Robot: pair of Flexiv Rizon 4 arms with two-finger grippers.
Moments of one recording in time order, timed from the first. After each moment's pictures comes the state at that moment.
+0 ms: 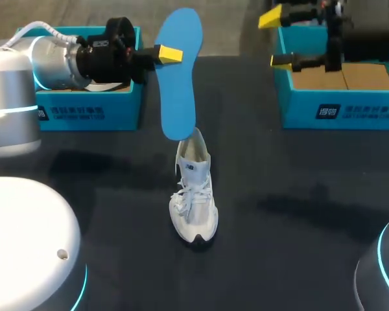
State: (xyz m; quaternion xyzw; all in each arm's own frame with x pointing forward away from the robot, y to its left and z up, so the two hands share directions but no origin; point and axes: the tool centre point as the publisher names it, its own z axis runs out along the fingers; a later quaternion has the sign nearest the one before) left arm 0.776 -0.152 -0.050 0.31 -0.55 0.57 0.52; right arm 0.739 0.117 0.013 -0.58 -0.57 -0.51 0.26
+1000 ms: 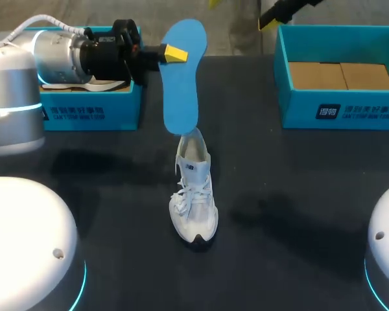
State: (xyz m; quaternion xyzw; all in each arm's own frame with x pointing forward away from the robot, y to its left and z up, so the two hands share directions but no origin) left arm 0.788 -0.160 -0.059 0.39 -0.54 0.52 0.54; right arm 0.722 0.168 0.069 -0.65 -0.69 -0.31 0.04
